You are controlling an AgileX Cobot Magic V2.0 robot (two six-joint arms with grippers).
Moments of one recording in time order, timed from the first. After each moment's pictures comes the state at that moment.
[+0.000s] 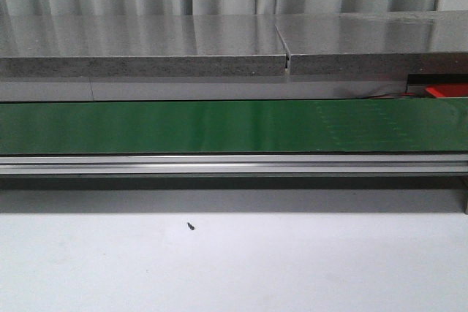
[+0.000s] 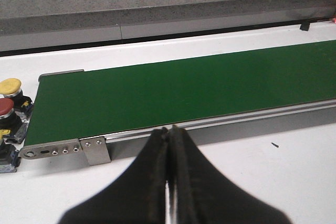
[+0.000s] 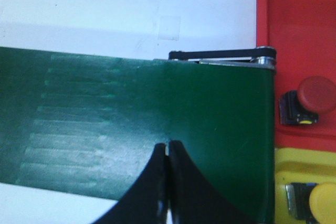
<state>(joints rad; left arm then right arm) -0.10 0.30 -0.65 -0.15 0.82 0.13 -0.11 1.27 -1.00 0.27 0.62 -0.28</state>
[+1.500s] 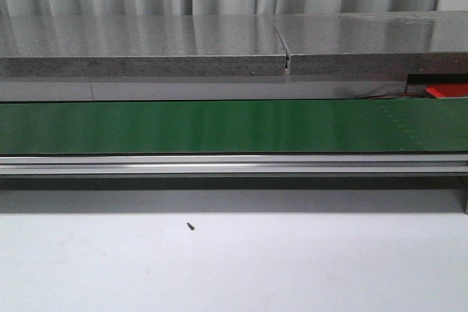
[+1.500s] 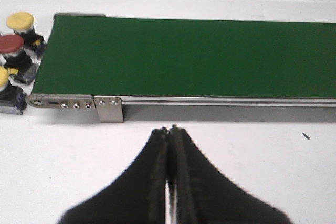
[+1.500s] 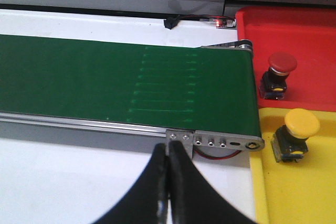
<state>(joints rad) -0.10 0.58 -0.65 -0.02 0.76 -0.10 -0.11 0.45 -0.47 0.29 0.55 -0.28</state>
